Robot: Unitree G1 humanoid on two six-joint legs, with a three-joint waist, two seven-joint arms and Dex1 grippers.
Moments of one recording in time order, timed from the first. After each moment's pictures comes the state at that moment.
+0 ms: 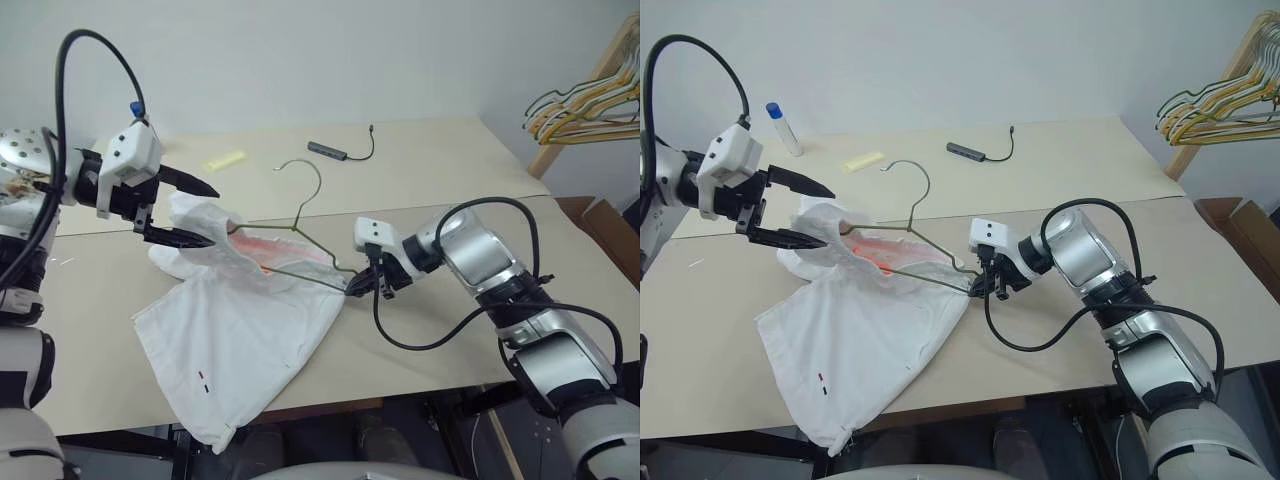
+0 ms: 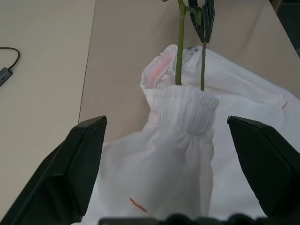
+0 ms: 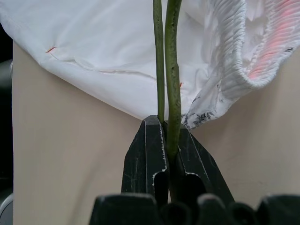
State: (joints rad) left arm -0.95 1.04 -0.38 0.56 -0.48 0.04 -1.61; right arm -0.84 -0.54 0.50 0.21 0.07 0.69 1.39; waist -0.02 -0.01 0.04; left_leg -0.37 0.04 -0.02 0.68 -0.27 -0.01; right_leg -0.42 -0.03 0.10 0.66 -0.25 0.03
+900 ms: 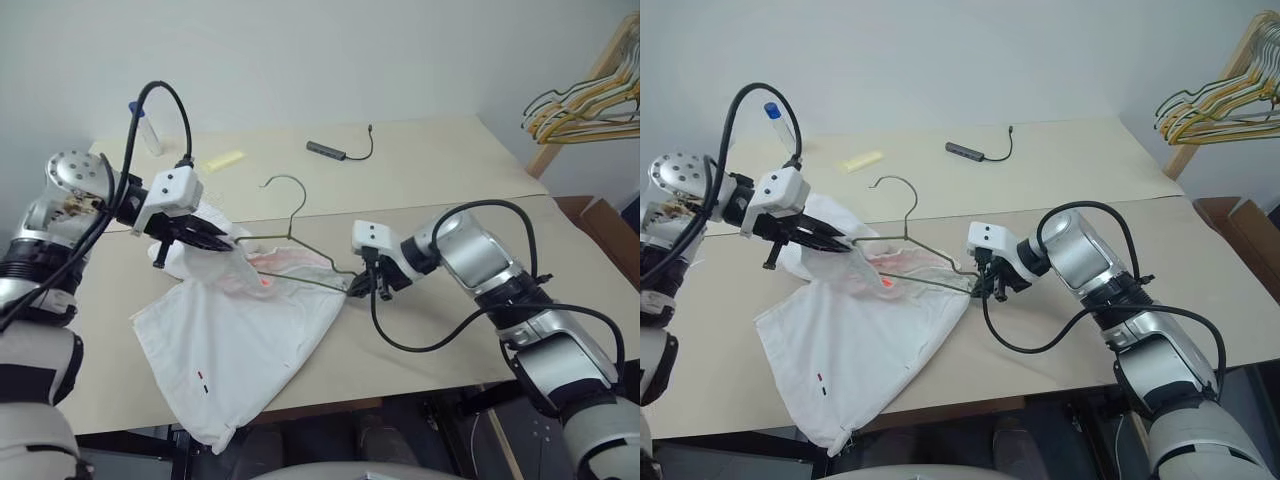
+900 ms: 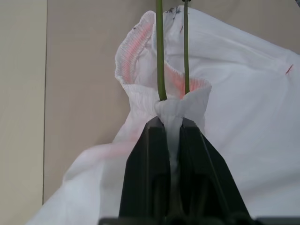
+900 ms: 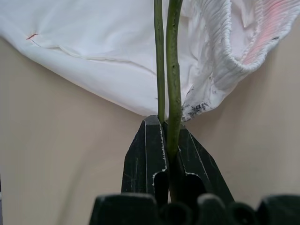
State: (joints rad) left arm -0.94 0.93 -0.41 0.66 -0.30 -0.12 -1.61; right arm -0.84 -0.55 0.53 0.18 0.06 0.73 1.35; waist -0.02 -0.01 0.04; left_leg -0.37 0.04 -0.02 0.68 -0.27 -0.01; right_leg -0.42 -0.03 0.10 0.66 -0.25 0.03
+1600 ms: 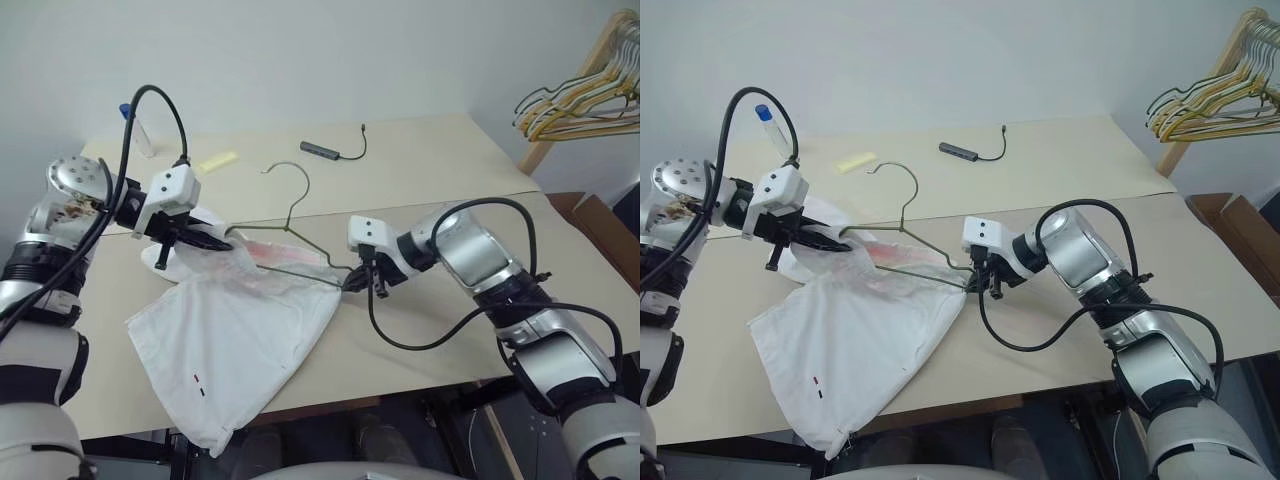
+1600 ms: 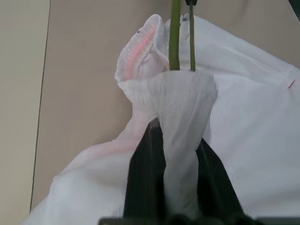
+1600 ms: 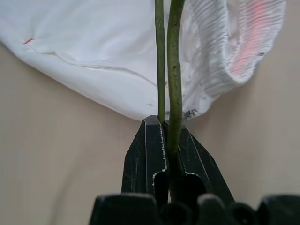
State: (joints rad) left arm -0.94 0.93 -0.41 0.67 -0.33 -0.04 -1.61; right arm -0.85 -0.54 0.52 0.17 0.05 0.64 1.31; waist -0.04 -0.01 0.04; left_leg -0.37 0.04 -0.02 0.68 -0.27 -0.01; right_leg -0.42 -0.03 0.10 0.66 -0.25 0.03
